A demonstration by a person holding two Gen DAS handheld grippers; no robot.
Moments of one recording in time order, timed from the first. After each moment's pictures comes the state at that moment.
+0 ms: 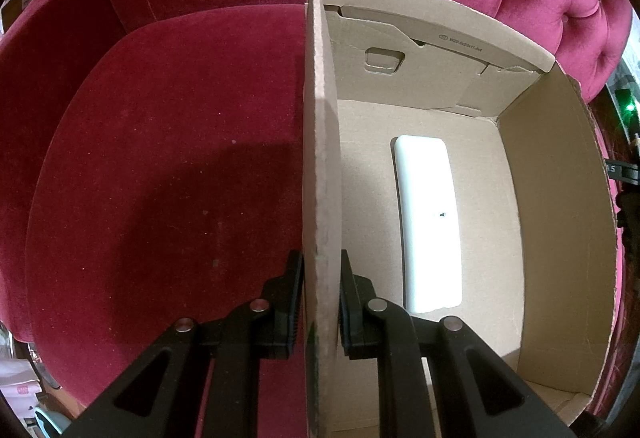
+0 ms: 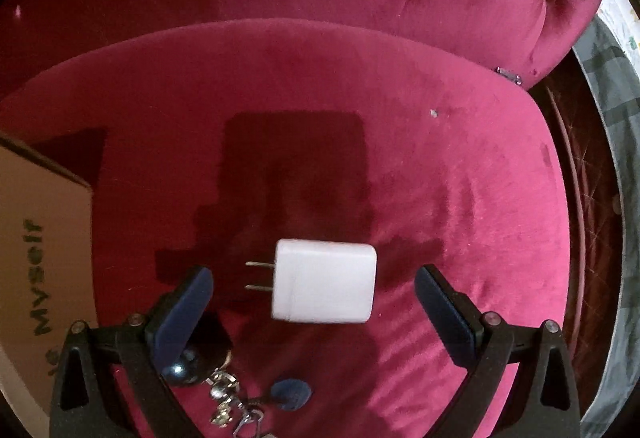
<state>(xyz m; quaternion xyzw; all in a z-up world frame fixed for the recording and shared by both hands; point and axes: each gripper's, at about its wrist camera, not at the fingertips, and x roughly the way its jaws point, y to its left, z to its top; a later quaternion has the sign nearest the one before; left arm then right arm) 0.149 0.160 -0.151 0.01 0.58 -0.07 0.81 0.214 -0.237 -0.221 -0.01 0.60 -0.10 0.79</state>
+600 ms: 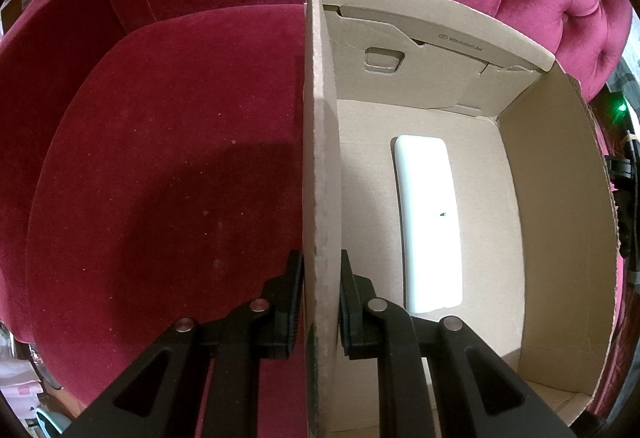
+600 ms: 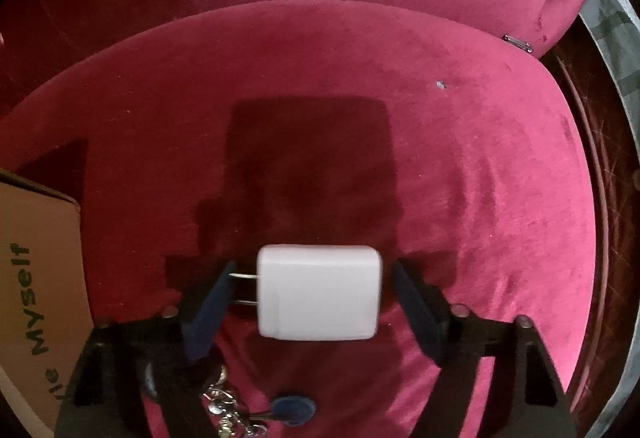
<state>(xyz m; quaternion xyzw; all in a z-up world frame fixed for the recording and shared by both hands) 0.149 0.159 -0.152 0.01 0.58 -0.07 0.81 0.229 -0.258 -0.236 0.05 0.61 -0.09 0.79</state>
